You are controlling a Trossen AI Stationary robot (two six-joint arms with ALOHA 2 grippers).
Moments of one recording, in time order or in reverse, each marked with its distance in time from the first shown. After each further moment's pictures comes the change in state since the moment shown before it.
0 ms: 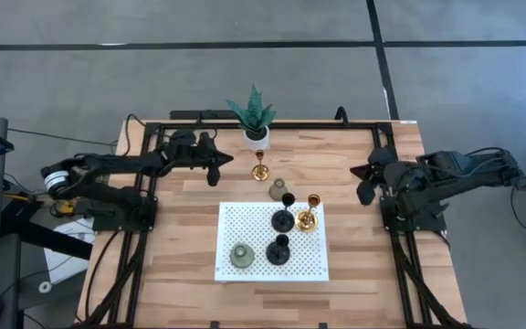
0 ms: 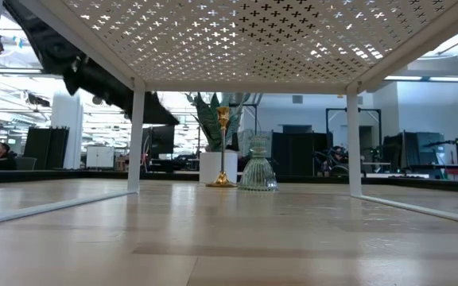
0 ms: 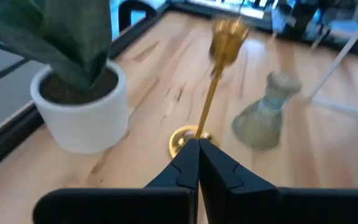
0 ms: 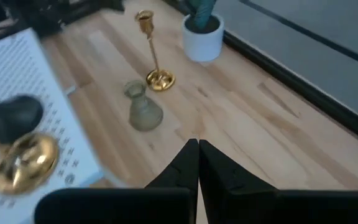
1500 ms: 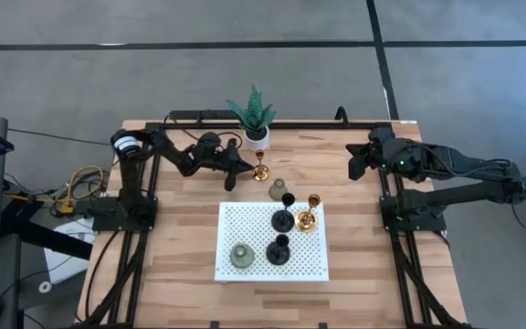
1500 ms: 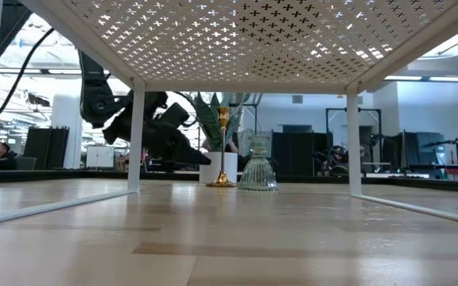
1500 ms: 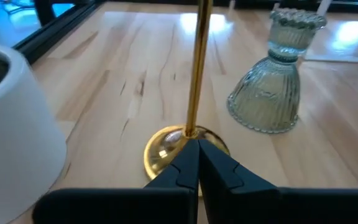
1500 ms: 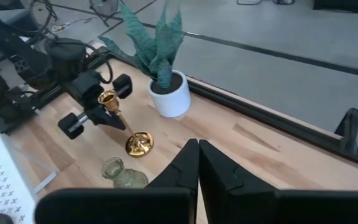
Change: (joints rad) left arm -0.005 0.647 0.146 0.507 0.243 0.187; right arm -0.285 0.026 0.000 0.241 -0.034 -0.054
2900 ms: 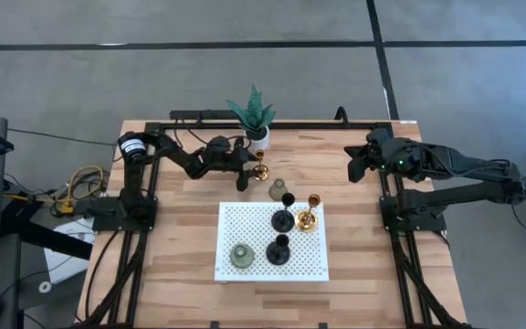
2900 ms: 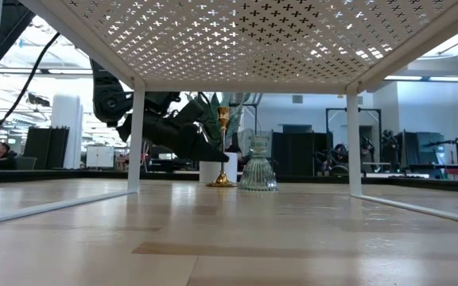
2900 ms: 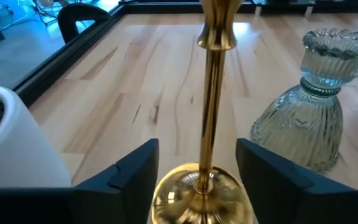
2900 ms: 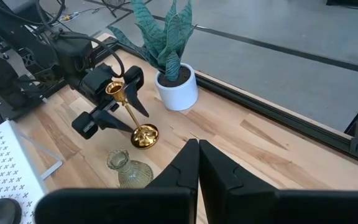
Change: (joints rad) left arm -0.099 0.039 0.086 0.015 -0.207 -0.028; right arm -0.010 0.007 0.000 0.001 -0.051 -0.028
